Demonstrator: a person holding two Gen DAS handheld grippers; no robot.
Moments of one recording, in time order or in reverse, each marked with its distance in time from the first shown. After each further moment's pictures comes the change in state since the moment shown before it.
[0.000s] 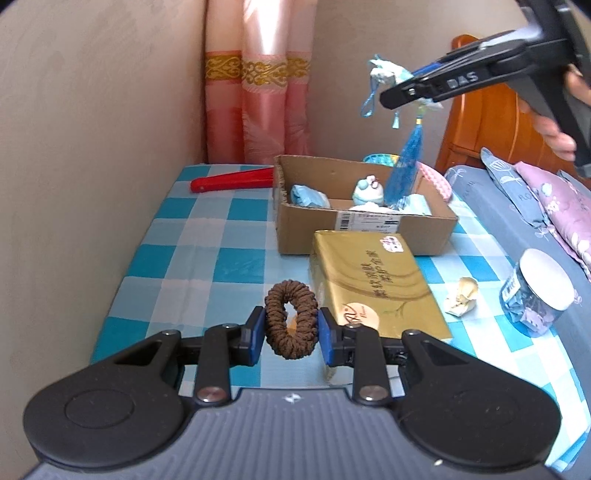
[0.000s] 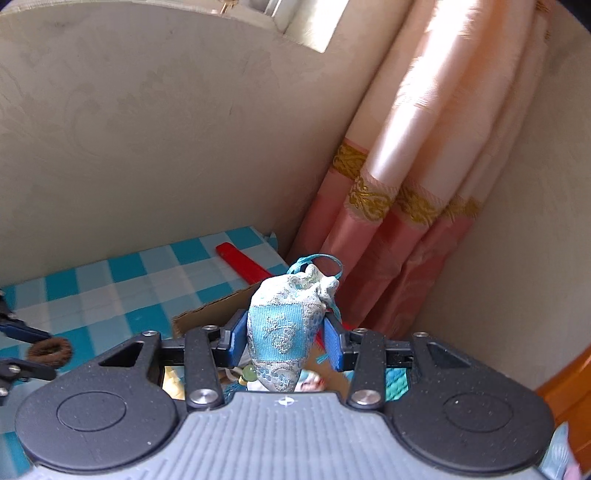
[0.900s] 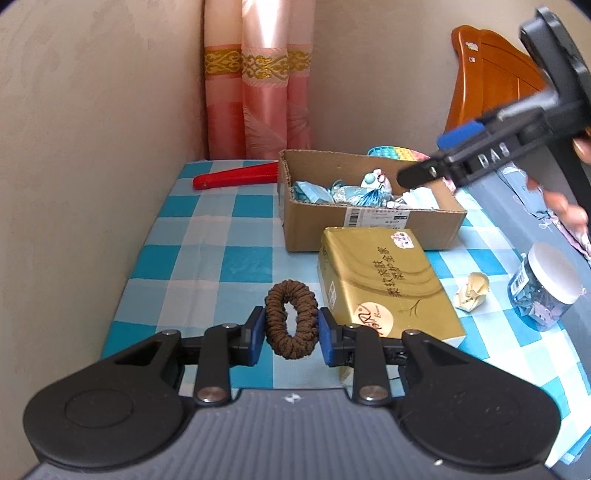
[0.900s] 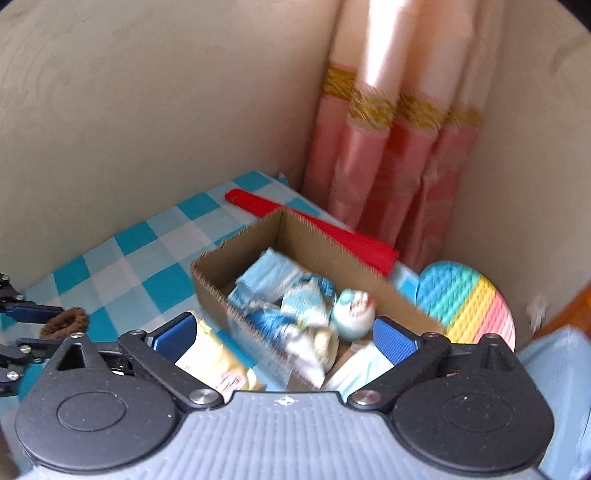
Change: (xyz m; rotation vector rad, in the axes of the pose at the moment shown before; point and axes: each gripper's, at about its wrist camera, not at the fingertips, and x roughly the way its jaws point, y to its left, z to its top) left arm 0.006 0.004 0.007 0.031 0.028 0.002; right arm 0.019 0.010 -0.054 0.263 0.142 0.072
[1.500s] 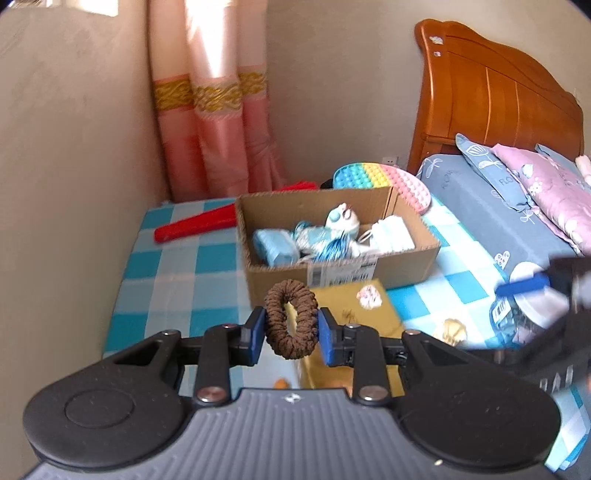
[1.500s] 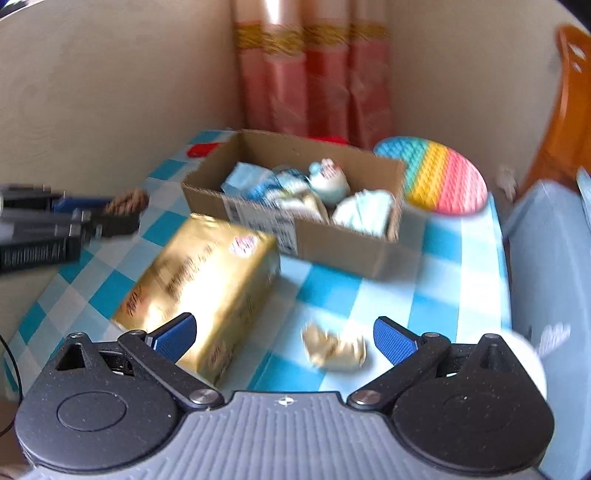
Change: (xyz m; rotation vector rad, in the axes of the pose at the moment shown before) left arm 0.015 -0.029 0.058 0.121 -0.025 -0.055; right arm -0.040 0.030 -0.102 0.373 0.068 -0.088
